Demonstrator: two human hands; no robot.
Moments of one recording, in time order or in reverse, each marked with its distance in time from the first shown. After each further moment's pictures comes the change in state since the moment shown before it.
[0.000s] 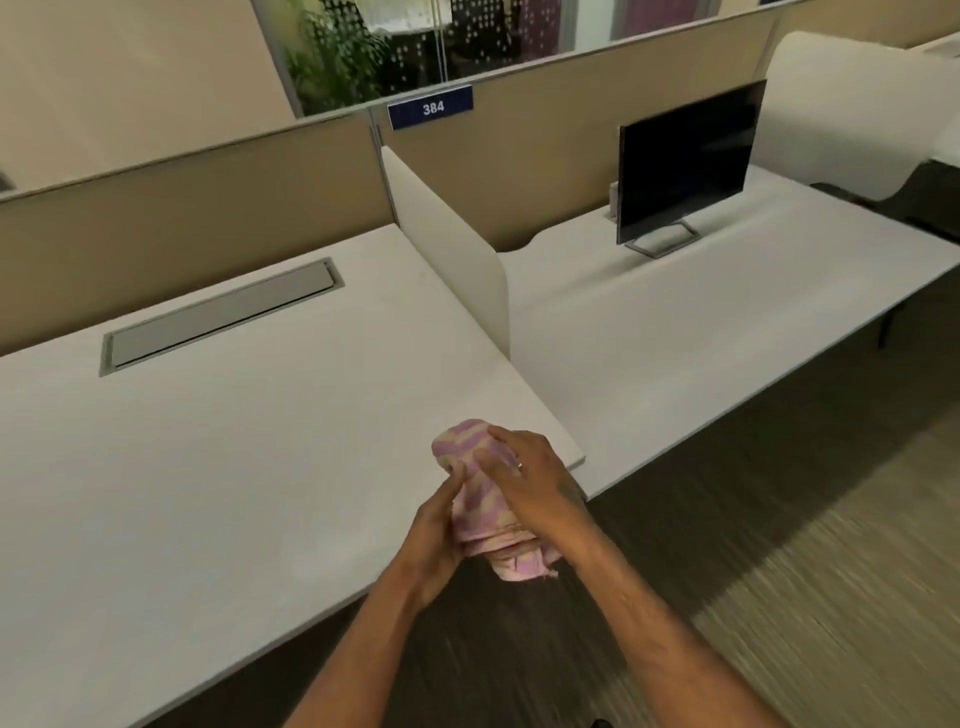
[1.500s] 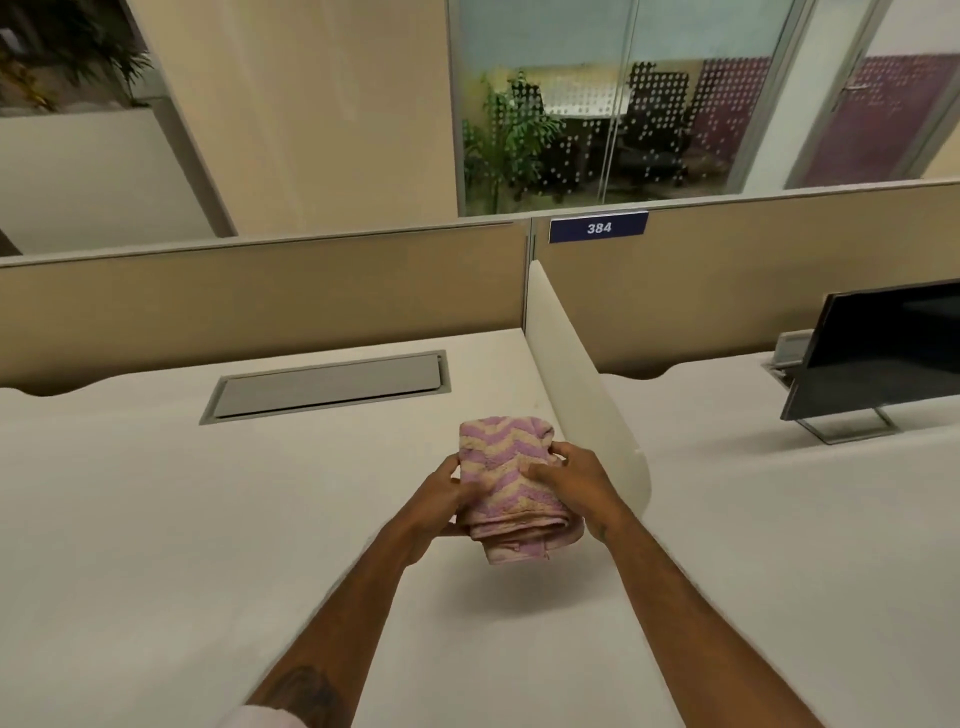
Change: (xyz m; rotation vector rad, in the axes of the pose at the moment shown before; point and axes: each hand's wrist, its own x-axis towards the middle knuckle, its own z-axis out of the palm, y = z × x) left_hand 0.192 0.212 -0.105 0.268 0.267 0.096; right_hand 0.331 -0.089 -0.001 0.175 -0.211 0.075
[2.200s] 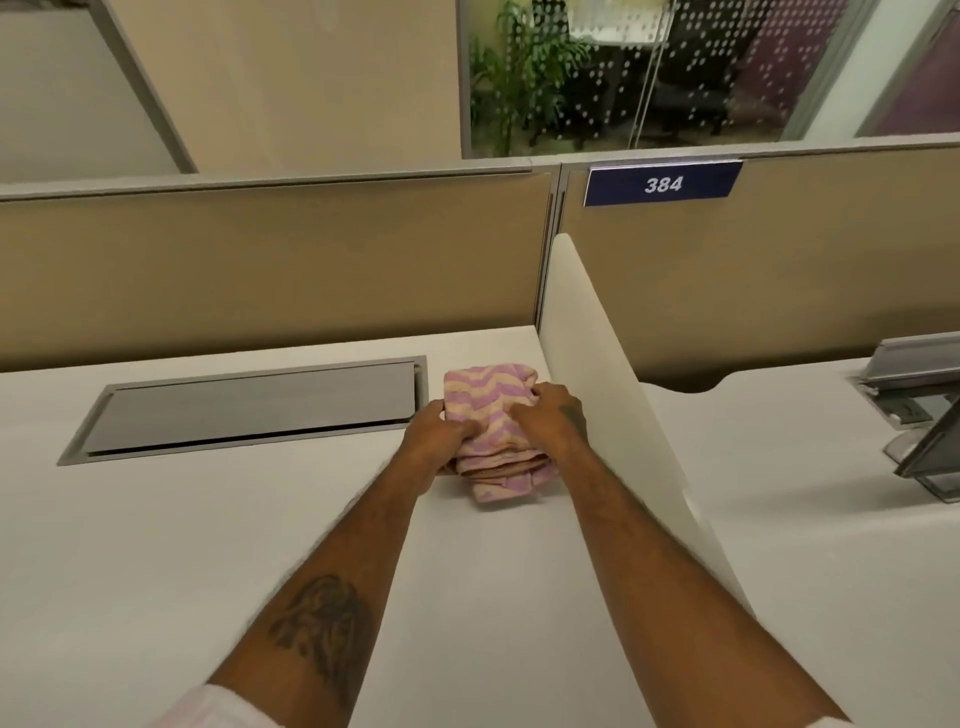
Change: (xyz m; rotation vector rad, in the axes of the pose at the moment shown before) left_hand 0.273 0.040 -0.036 0.037 0.314 -0.082; right_hand 0.277 -0.032 0.026 -0.420 0.145 0.029
